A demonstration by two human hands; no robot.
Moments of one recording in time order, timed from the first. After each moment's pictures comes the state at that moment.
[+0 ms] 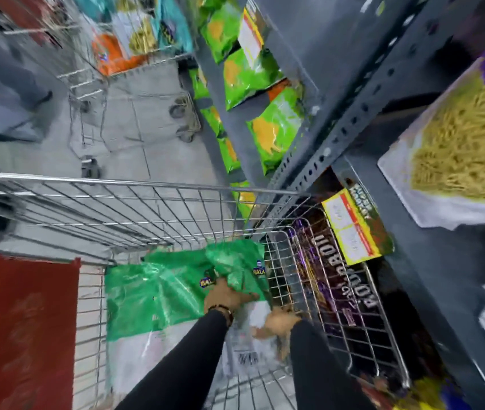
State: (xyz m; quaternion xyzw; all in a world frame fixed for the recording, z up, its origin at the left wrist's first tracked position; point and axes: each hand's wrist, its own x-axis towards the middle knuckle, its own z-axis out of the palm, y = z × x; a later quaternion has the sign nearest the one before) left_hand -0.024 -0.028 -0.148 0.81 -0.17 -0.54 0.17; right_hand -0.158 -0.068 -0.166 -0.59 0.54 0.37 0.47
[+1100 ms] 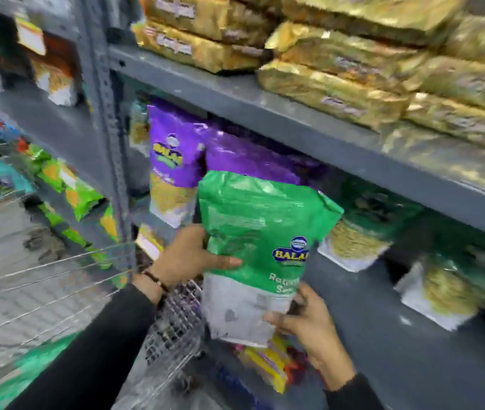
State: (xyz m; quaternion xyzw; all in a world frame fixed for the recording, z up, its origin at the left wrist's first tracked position) left_hand -0.201 0.023 0.242 0.43 -0.73 -0.42 0.34; right_hand -0.414 0.113 0.180 -0.44 0.55 -0.50 0.50
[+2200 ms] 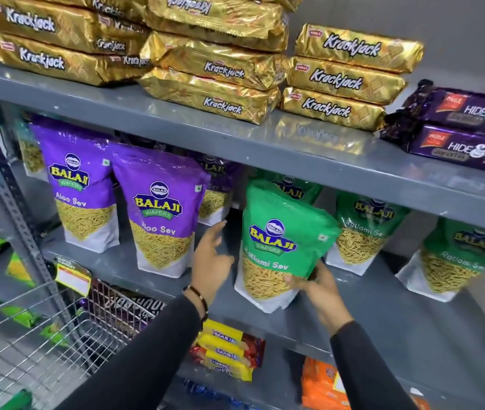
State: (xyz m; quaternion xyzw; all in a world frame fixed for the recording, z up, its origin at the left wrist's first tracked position) left_hand -0.351 0.045 0.215 0.40 -0.57 -0.57 0.43; right_hand -0.534 0.146 0.188 -0.32 0.65 -0.59 0.35
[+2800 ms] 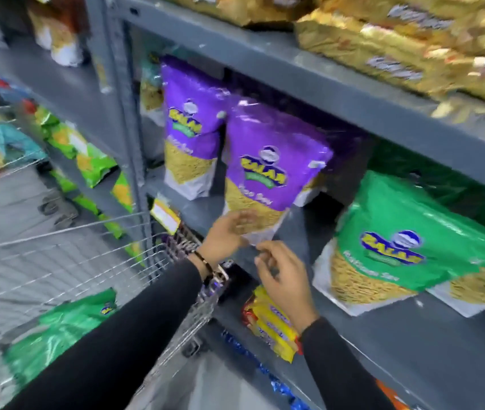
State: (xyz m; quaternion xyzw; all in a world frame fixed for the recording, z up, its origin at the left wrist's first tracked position) left_hand -0.230 -0.008 0.171 0.41 -0.55 -0.61 0.40; right_hand -0.361 0.075 0.168 -0.70 0.58 -0.38 0.15
